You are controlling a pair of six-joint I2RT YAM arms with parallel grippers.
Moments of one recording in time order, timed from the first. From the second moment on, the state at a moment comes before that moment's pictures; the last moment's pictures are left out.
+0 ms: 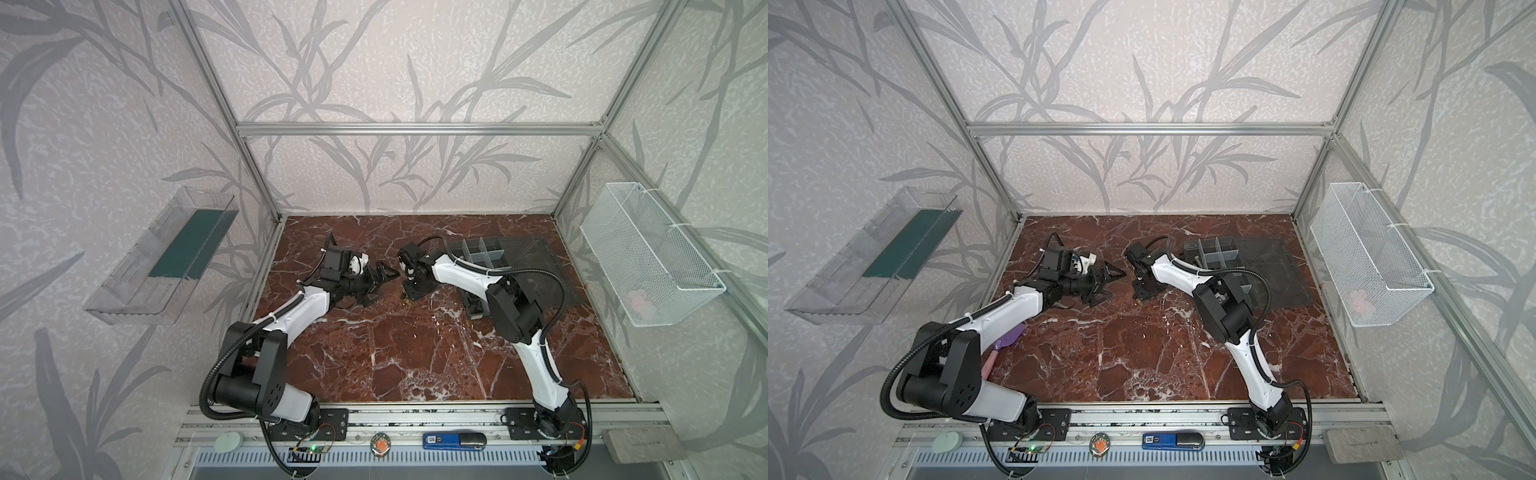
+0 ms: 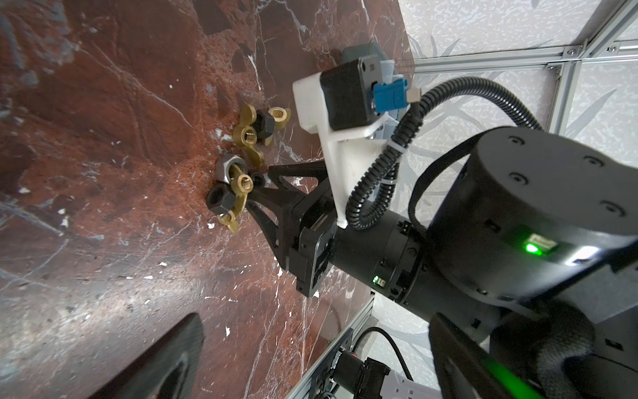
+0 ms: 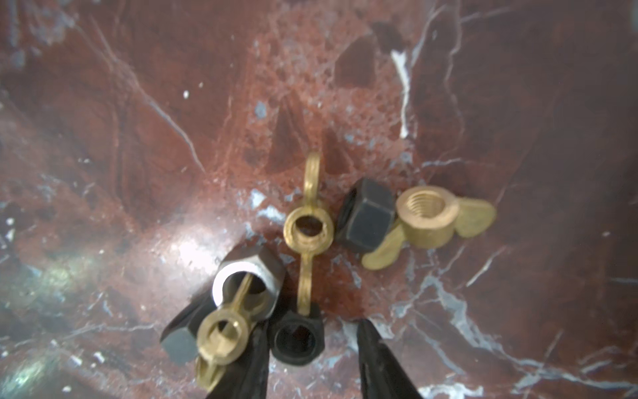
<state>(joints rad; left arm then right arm) -0.23 1.48 0.87 -0.15 0.73 -0.94 0.72 2.28 1.81 -0.81 0.02 0.20</state>
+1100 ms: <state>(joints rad) -0.34 1.53 0.98 -0.15 0.74 -0.94 0.53 2.01 1.76 -0.88 0.11 0.17</state>
